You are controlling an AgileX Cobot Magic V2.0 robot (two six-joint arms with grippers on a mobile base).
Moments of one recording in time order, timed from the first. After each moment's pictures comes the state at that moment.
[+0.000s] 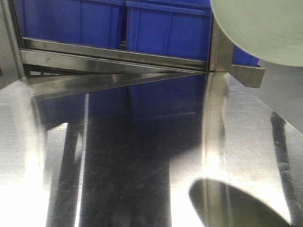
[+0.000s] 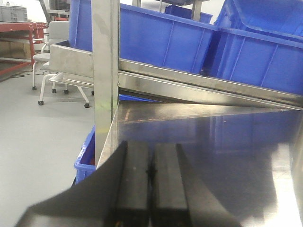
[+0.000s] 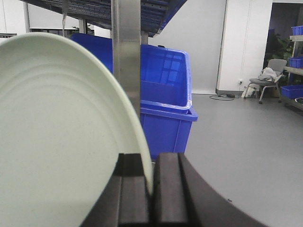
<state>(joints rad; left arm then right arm) -0.06 0.00 0.01 0.04 0.06 -0.10 0.01 0.65 -0.34 0.03 -0.42 0.01</state>
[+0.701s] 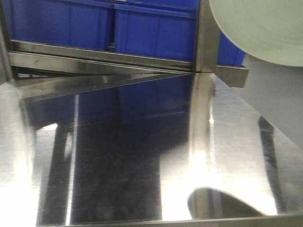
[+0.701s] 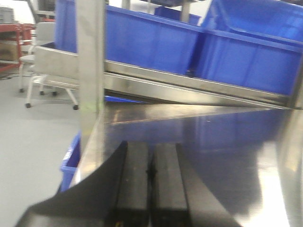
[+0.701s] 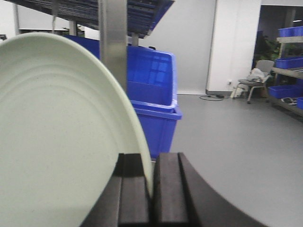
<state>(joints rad) -0.06 0.00 0.01 0.04 0.06 -0.10 0.01 0.65 -0.34 0.03 -0.42 0.01</state>
